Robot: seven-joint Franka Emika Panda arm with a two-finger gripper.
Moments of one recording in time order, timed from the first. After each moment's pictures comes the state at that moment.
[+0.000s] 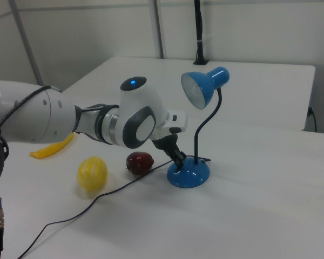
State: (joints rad) arm -0.34 0.47 0.15 -1.74 -0.23 2.52 0.38
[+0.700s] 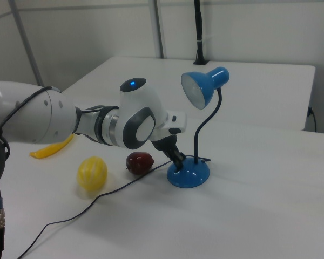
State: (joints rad) arm -0.34 0.47 0.15 -1.74 -0.24 2.52 0.38
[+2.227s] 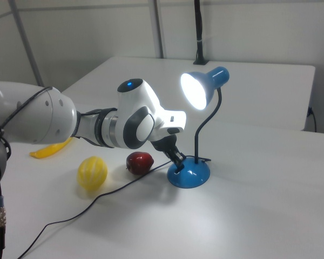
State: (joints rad) arm -0.34 0.48 0.16 -1.74 -0.33 2.53 0.45
